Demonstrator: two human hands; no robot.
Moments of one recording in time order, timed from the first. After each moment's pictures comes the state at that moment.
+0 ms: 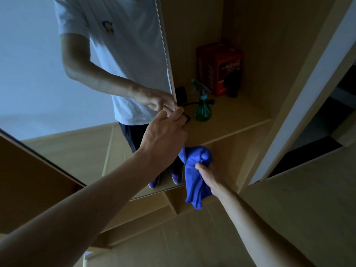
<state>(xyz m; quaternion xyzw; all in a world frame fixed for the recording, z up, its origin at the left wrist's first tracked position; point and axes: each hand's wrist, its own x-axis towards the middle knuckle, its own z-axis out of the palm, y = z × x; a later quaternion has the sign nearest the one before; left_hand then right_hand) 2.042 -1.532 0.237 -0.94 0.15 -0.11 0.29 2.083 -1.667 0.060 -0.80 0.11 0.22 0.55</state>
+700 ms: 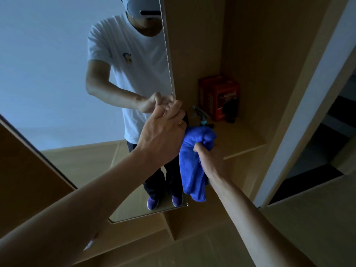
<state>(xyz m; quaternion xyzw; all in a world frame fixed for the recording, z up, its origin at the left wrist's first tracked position) 2.041 -1.536 0.303 -0.93 0.11 -0.23 0.28 2.097 -1.661 0.195 -0.79 0.04 0.06 0.61</state>
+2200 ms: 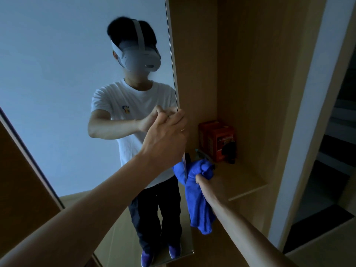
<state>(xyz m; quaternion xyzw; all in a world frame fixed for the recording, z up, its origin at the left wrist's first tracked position) 2.066 -1.489 0.399 -0.89 0.39 -0.22 0.01 2.108 -1.650 0.232 -0.79 0.05 0.03 0.62</state>
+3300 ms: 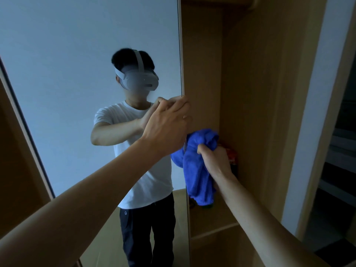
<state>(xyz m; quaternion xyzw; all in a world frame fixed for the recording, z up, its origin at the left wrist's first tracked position) 2.053 -1.519 0.471 -0.85 0.10 -0.38 0.34 2.115 -1.654 0.375 -0.72 -0.08 -0.04 0.69</state>
